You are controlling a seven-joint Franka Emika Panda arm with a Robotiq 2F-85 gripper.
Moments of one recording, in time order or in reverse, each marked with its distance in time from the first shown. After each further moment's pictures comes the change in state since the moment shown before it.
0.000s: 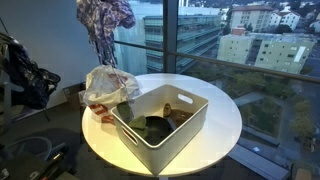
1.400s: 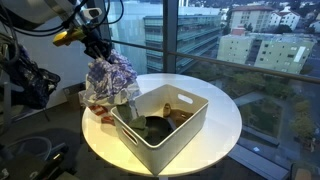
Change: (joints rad) arm 0.036 0.166 -0.063 -0.353 -0.109 0.282 -0.050
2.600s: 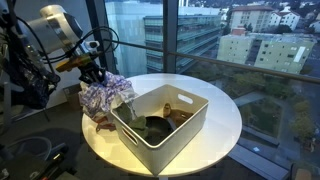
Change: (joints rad) arm 0.118 0.287 -0.032 0.074 -0.065 0.009 -0.144
